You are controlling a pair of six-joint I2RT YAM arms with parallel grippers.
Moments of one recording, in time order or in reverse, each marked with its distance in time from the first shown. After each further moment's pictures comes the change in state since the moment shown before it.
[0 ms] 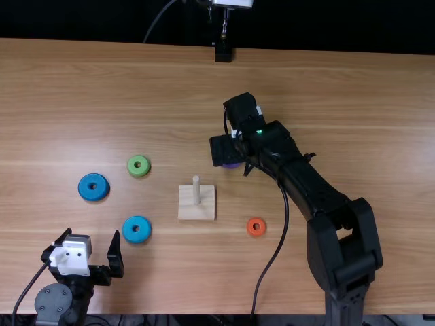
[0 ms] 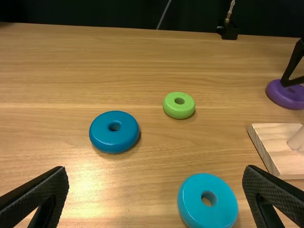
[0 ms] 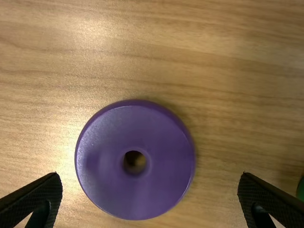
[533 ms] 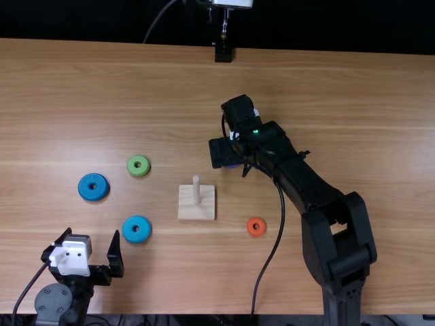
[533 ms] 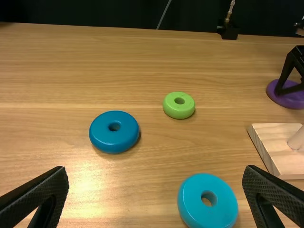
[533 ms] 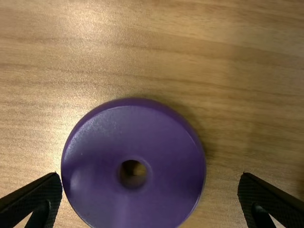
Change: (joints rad) left arm 0.000 0.000 0.000 0.000 0.000 0.000; right arm 0.000 0.047 0.008 0.005 0.000 0.000
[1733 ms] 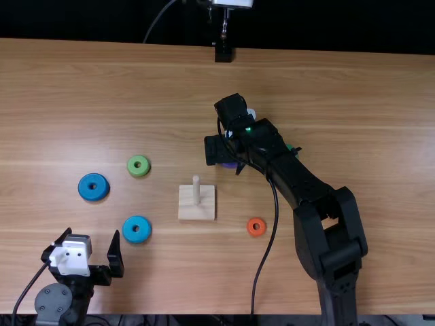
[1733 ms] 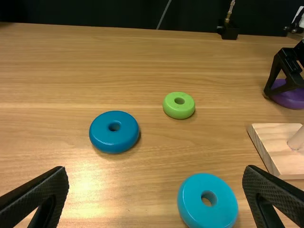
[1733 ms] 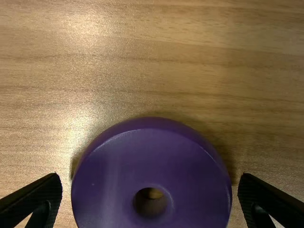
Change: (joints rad) left arm 0.000 0.000 0.000 0.000 0.000 0.000; right arm 0.020 0.063 0.068 -0.017 0.008 0.083
